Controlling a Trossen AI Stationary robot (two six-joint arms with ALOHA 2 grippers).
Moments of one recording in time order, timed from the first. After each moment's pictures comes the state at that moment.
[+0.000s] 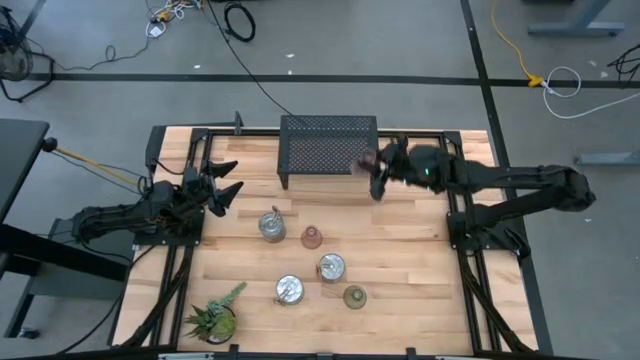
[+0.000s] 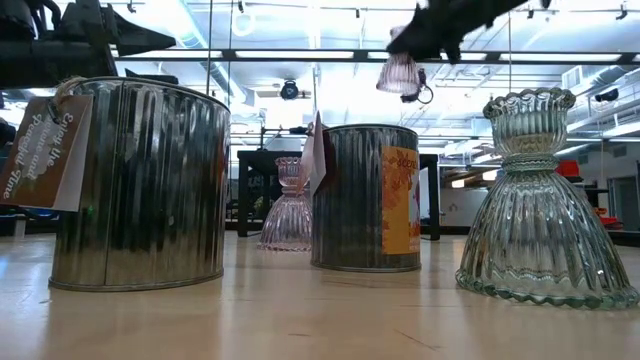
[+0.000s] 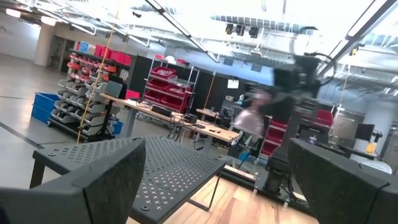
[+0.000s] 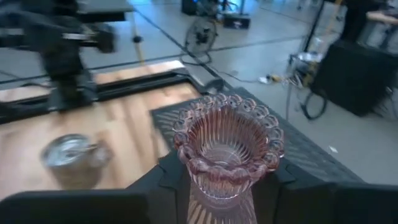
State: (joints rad) left arm 0.13 0.01 0.01 0.31 -0.34 -0.22; right arm -0.16 1.11 0.90 -0.10 0.32 0.05
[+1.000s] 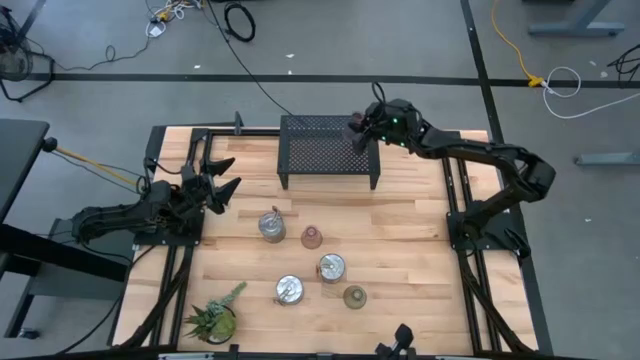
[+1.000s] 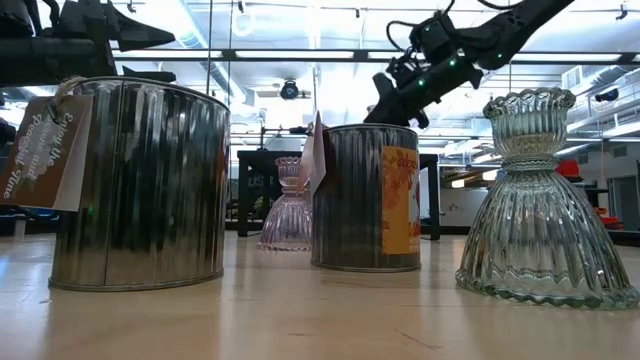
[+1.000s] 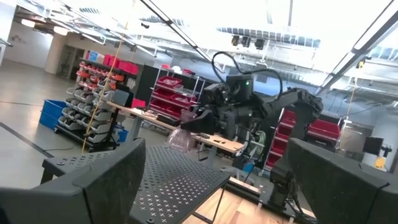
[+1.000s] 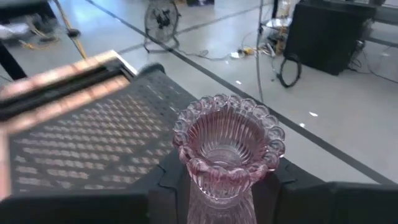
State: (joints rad) left arm 0.13 0.01 0.01 0.35 -0.37 -0.22; right arm -0.62 1.49 0.98 0.15 0.00 0.05
